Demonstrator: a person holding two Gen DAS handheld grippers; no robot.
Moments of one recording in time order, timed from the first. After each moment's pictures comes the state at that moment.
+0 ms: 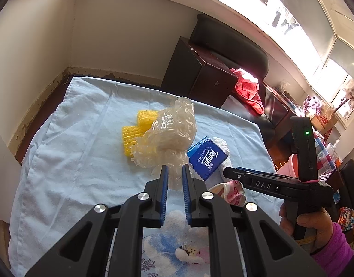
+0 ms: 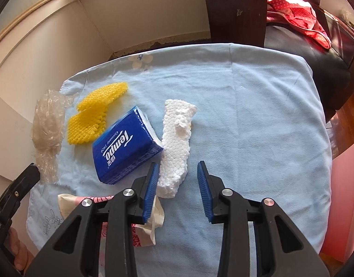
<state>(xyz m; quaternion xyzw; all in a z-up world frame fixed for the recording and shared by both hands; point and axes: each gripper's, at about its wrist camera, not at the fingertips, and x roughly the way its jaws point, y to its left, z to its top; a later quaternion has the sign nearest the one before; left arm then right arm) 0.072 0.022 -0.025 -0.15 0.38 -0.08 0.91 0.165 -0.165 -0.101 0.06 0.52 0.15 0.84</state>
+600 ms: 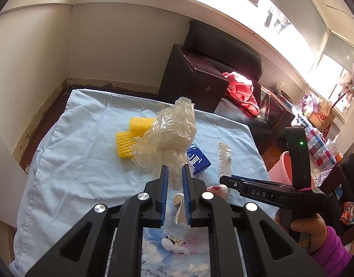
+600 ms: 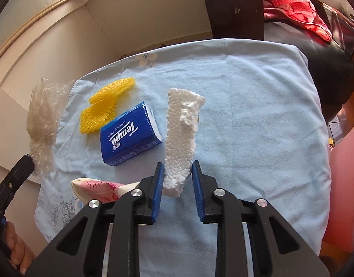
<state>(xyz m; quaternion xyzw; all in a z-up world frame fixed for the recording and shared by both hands) 0.045 0.004 -0.001 -0.13 0.36 -0.09 0.92 0.134 -0.188 -0.096 0.09 0.50 0.16 0.84</state>
